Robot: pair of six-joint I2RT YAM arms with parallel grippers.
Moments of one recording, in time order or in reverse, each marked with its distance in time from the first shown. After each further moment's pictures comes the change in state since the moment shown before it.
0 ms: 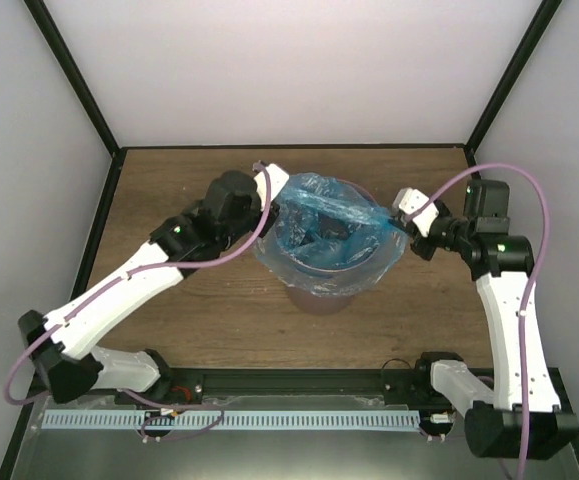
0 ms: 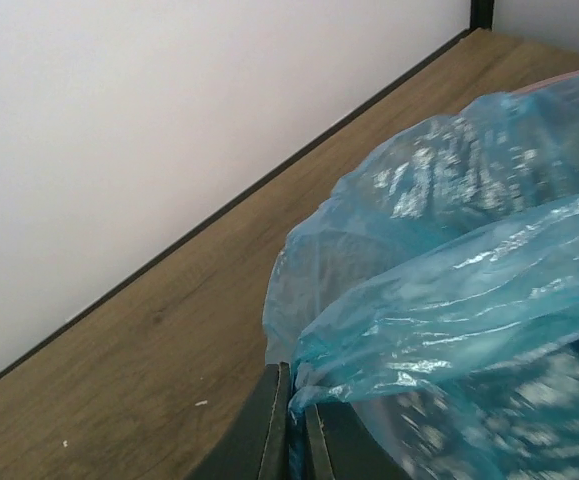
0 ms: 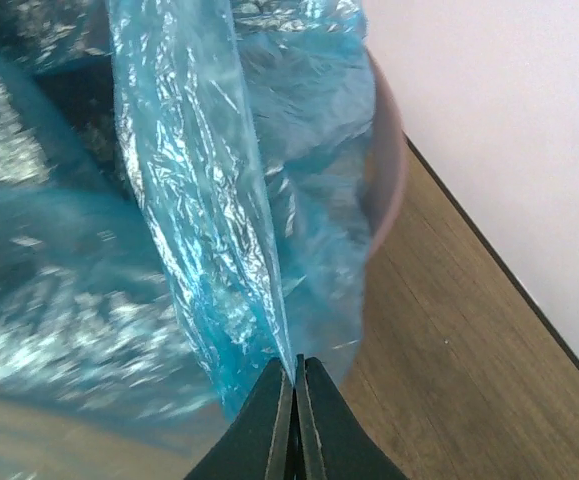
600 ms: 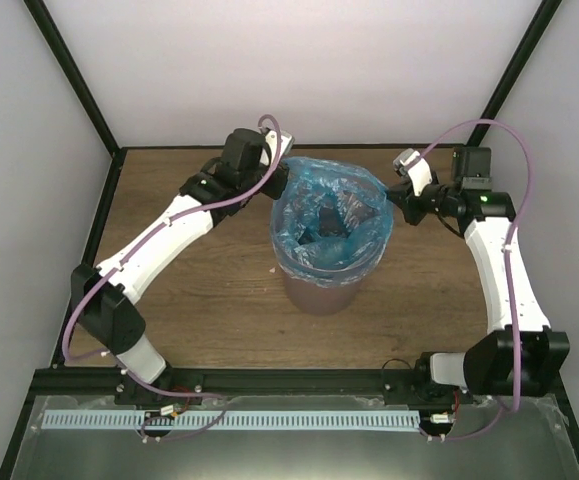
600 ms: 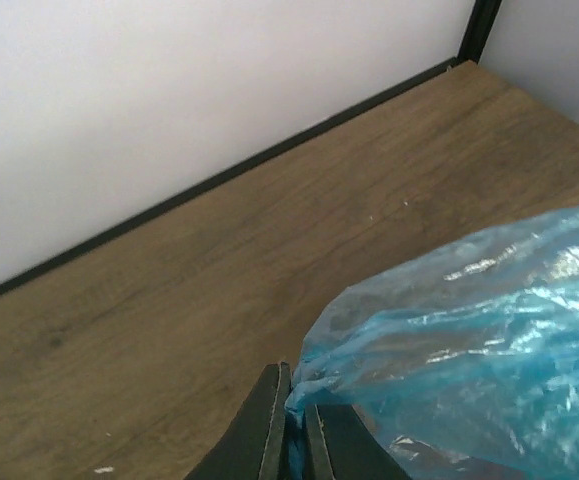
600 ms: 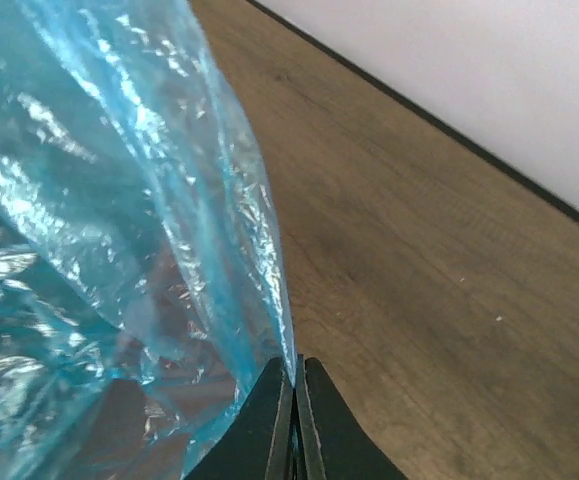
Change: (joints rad) left arm 0.232 0.342 0.237 0.072 0.301 -0.133; right arm 0.000 0.322 0.150 0.150 -0.002 0.348
